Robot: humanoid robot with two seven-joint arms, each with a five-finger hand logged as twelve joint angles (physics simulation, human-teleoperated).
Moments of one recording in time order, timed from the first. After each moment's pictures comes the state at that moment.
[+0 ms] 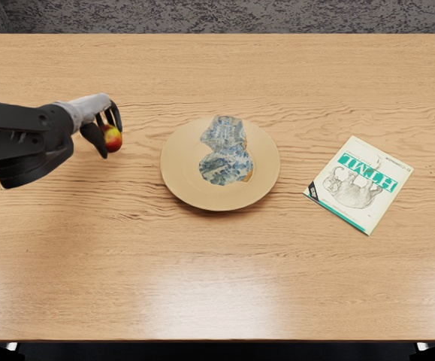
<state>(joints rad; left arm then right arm) -1.70 0.45 0.73 -1.36 0.45 0.39 0.28 -0.12 0.00 0.12 0.18 -0.23 0.02 -0.12</state>
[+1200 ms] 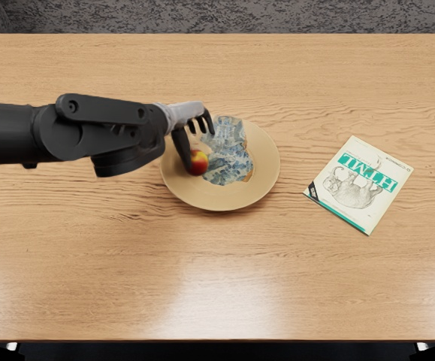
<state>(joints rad) -1.67 0.13 0.60 -1.16 0.38 0.25 0.25 -0.12 0.00 0.12 0.18 -0.23 0.02 -0.12</state>
